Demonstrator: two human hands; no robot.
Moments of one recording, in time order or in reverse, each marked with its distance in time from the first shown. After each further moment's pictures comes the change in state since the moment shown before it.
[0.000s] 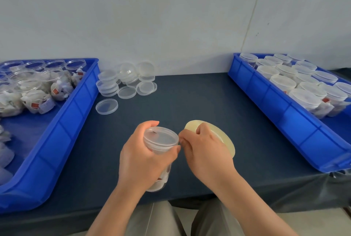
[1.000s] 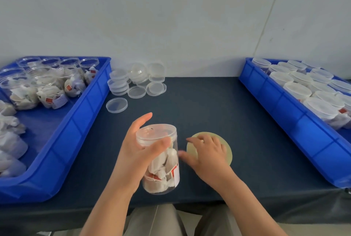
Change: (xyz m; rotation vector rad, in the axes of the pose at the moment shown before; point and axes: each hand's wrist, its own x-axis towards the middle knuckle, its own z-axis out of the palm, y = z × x) left_hand 0.011 -0.011 -0.028 -0.415 -0.117 -0.173; right_hand 0.020 0.021 0.037 -0.013 -0.261 0.049
